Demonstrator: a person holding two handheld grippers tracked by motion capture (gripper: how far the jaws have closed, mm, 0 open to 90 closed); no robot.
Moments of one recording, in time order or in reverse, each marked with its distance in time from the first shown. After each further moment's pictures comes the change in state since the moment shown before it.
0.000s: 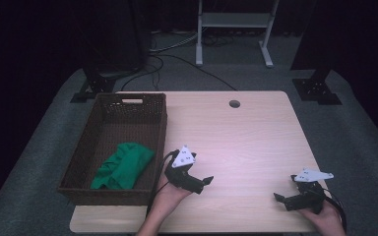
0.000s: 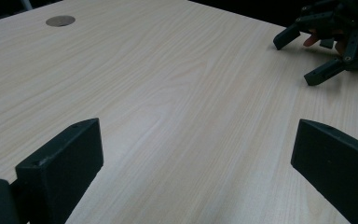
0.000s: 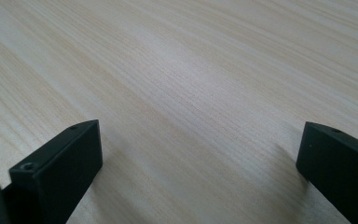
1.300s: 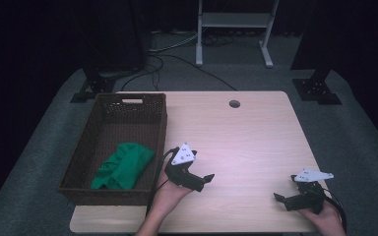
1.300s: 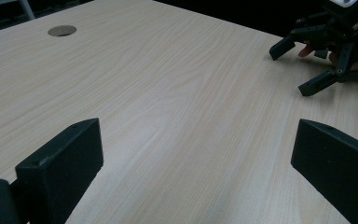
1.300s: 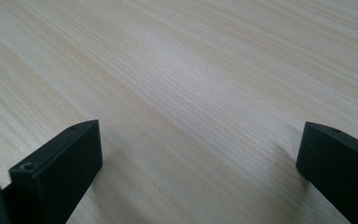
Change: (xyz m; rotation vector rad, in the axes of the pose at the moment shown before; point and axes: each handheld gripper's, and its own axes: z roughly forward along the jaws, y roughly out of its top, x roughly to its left) left arm -0.001 0.011 -0.005 -0.016 -0.004 -0.003; right arm 0.000 0.000 0.000 0.000 0.000 0.000
